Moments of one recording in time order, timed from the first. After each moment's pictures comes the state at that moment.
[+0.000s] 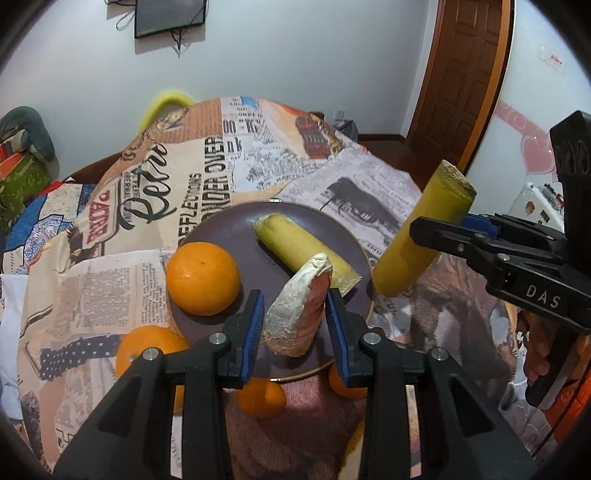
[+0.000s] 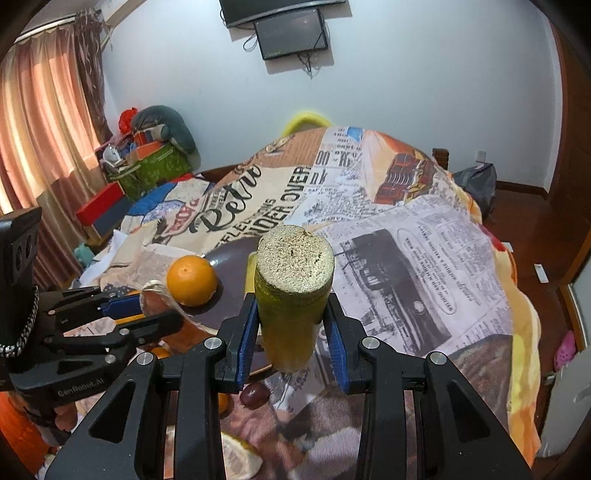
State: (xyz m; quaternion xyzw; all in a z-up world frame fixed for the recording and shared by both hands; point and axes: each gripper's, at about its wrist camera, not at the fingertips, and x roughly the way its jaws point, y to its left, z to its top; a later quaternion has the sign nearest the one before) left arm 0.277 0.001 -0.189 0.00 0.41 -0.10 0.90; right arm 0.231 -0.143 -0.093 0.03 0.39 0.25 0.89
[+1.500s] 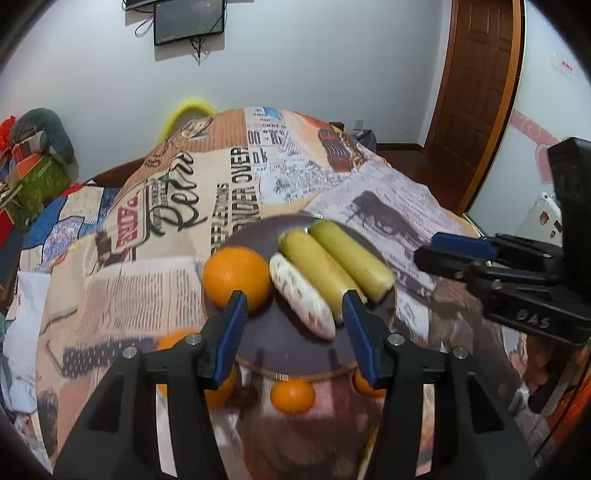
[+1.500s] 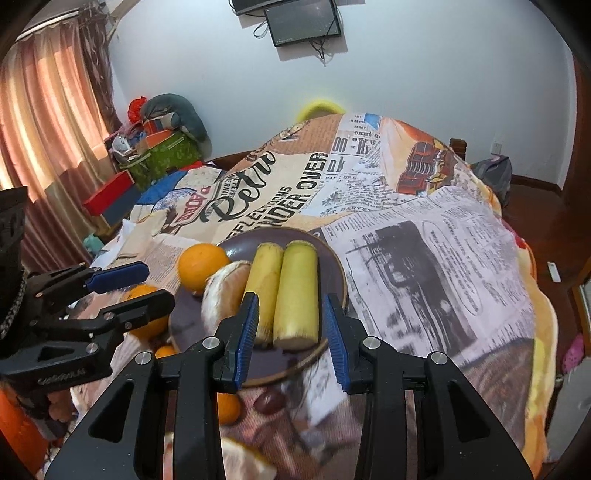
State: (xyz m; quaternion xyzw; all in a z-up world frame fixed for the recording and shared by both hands) left arm 0.263 0.019 -0.174 0.01 0.40 -0.07 0.91; right arm 0.227 -0.138 -0.090 0.02 0.41 0.27 0.87
